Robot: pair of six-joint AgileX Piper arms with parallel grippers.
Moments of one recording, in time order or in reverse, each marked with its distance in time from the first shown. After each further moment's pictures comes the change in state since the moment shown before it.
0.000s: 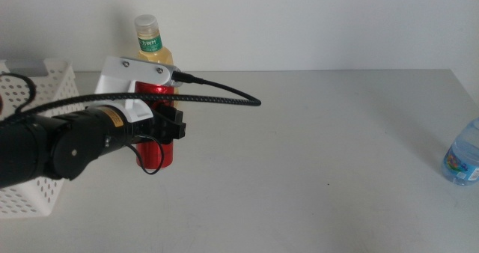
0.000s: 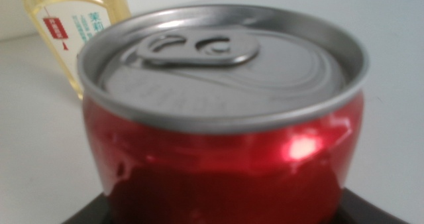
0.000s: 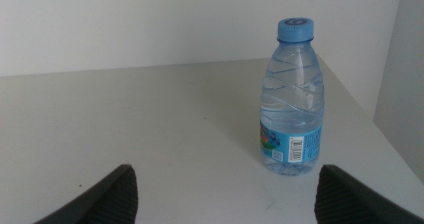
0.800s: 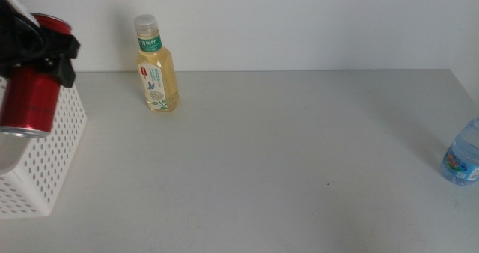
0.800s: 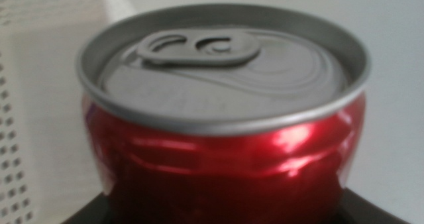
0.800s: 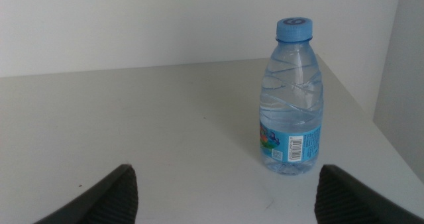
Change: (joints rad) left arm 0.309 -0.011 -0.767 0.054 1.370 0.050; right arm 0.000 0.000 0.000 0.000 -0.001 0.003
